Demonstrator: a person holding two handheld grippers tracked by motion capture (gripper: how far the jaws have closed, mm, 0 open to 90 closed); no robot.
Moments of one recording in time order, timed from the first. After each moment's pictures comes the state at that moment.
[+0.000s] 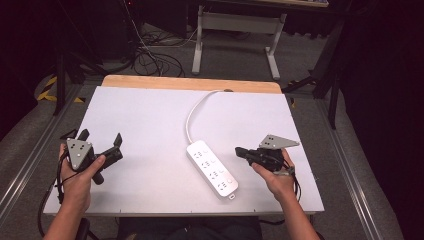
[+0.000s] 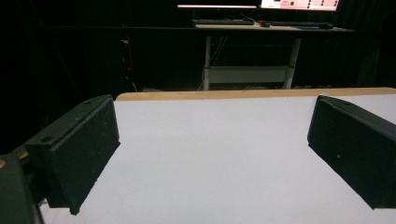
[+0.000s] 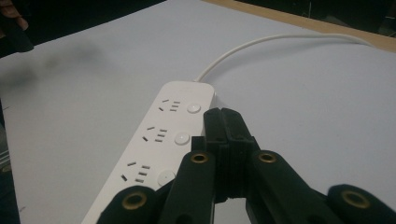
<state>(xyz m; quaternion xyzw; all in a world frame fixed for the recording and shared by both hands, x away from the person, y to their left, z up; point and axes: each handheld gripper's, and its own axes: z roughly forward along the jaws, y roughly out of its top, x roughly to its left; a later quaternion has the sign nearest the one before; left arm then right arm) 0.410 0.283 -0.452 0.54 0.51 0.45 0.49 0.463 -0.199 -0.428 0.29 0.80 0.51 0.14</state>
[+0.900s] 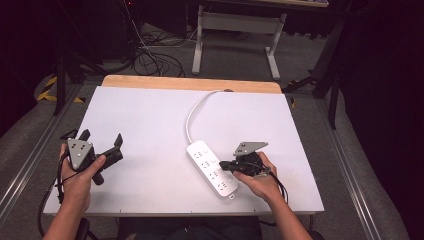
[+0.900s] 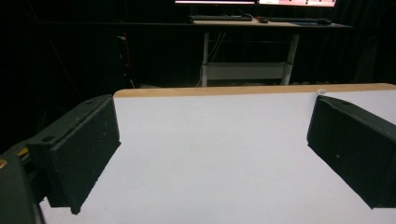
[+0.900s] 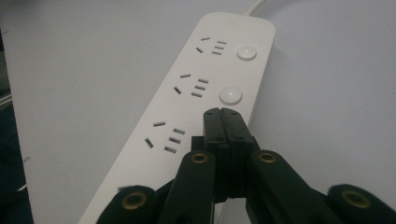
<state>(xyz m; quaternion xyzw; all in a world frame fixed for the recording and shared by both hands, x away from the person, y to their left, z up) 0.410 0.283 -0.453 0.55 0.52 0.44 0.49 0.467 -0.154 -0.457 0.25 0.87 0.41 0.08</state>
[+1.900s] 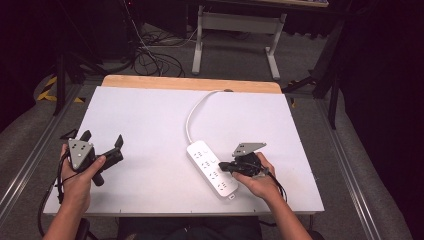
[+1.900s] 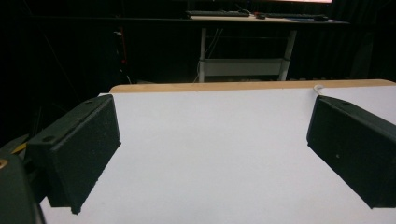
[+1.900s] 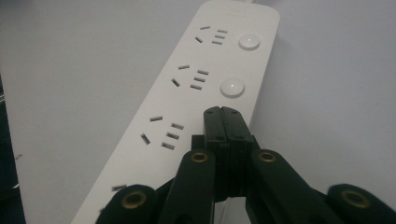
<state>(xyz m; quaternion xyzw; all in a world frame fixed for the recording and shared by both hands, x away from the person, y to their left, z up) 0.410 0.284 -0.454 0.56 0.52 0.43 0.49 0.469 -0.152 -0.463 0.26 0.88 0.40 0.08</state>
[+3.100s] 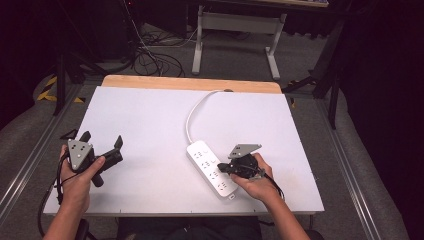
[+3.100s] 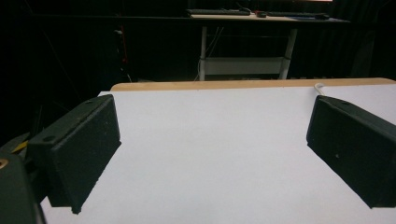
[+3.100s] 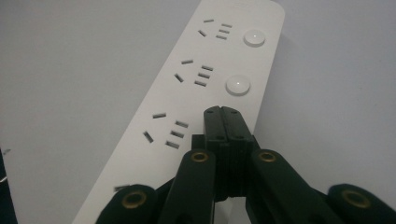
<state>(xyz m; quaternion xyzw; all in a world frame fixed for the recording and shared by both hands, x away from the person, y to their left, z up) 0.408 0.284 -0.455 0.56 0.52 0.43 0.49 0.463 -0.143 -0.461 0.25 0.89 0.38 0.10</state>
